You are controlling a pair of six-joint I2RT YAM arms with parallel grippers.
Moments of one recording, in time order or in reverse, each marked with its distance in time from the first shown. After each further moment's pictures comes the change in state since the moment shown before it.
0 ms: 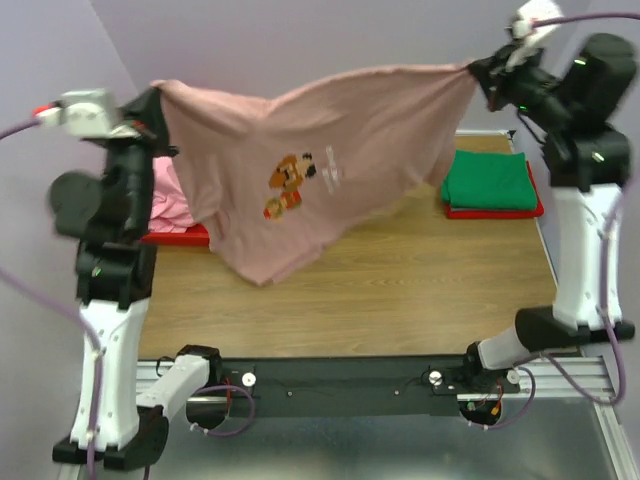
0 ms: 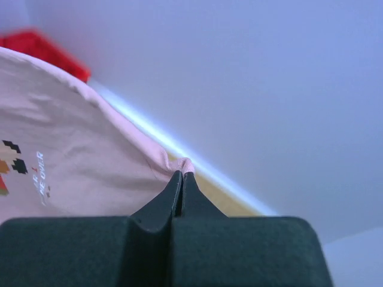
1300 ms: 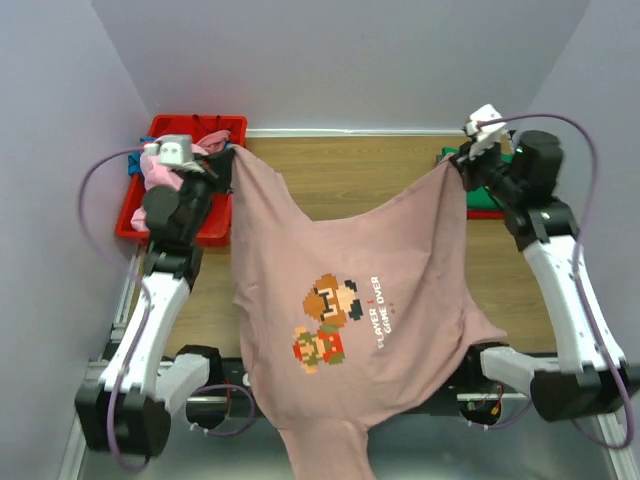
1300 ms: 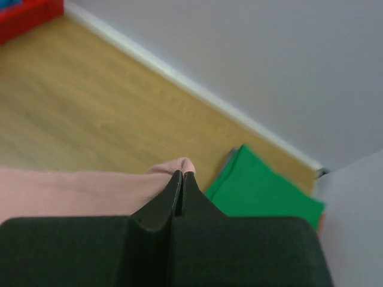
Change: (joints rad) left arm 0.021 -0.117 -0.558 0.461 0.270 -0.247; right arm 0.000 -0.507 -0.759 0.228 0.134 -0.049
